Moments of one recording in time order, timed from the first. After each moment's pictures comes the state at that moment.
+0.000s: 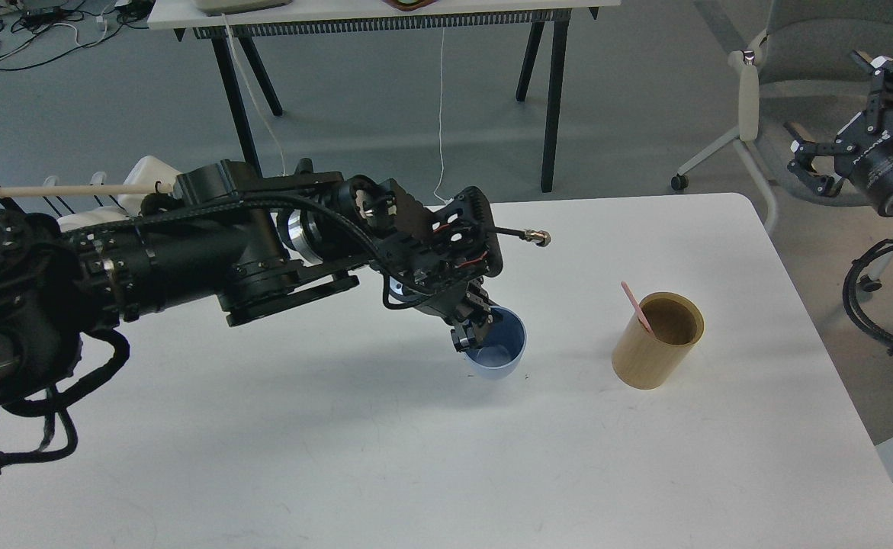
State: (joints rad) left arm -1.30 0.03 0.03 -0.95 2.18 -0.49 -0.49; right arm 0.76 -0.63 0.75 0.65 -0.06 0.49 0.20
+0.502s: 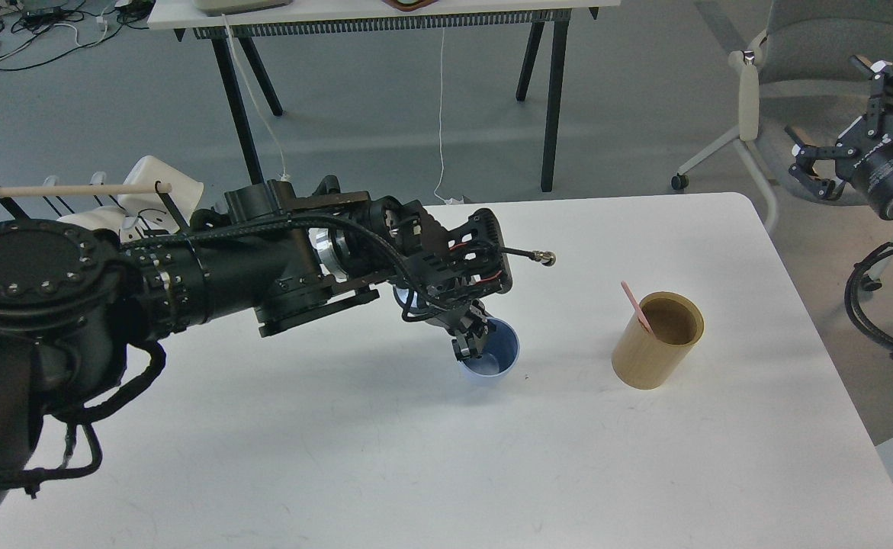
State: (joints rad) left arm -1.28 -0.04 0.08 -0.82 2.18 -0.49 -0.49; right arm 0.75 -0.64 0.74 0.66 -0.06 0.49 0.20
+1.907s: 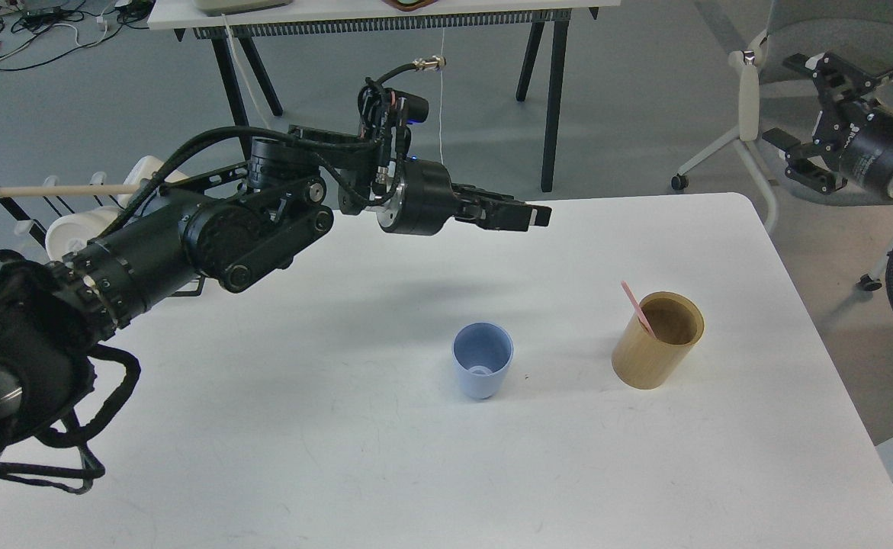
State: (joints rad) left arm -1.14 0.11 -0.39 -0.76 1.55 -0.49 -0.49; right arm 0.92 -0.77 0.49 0.79 -0.42 0.49 0.20
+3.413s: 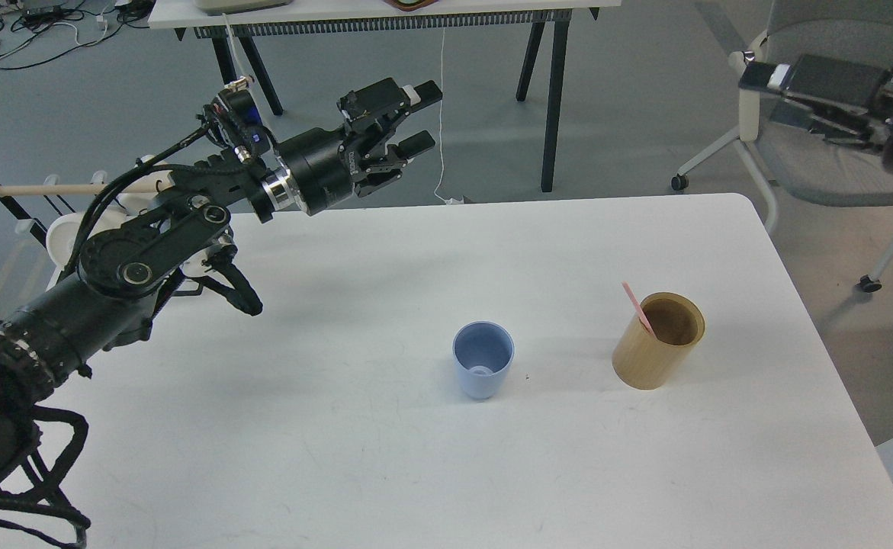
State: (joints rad) left arm -0.92 0.25 -0.57 -0.78 0.89 -0.49 -0.49; right arm 0.84 -1.15 0.70 1.53 -1.19 0.49 0.25
